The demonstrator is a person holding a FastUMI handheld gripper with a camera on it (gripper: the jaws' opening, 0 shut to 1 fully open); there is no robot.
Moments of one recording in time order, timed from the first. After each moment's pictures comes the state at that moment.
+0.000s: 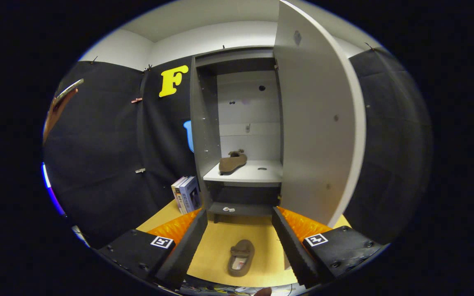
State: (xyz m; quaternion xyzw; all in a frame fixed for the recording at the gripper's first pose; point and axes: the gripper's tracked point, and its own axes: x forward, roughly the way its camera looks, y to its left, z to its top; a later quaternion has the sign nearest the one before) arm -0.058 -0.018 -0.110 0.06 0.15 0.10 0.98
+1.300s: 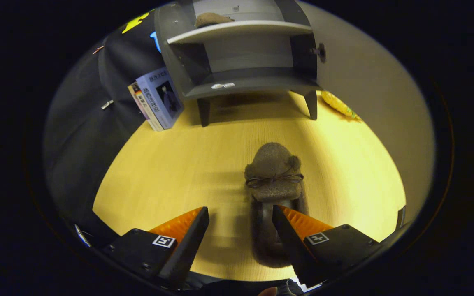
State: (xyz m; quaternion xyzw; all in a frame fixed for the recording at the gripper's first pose) arm -0.029 0.051 -0.502 0.09 0.45 0.04 0.89
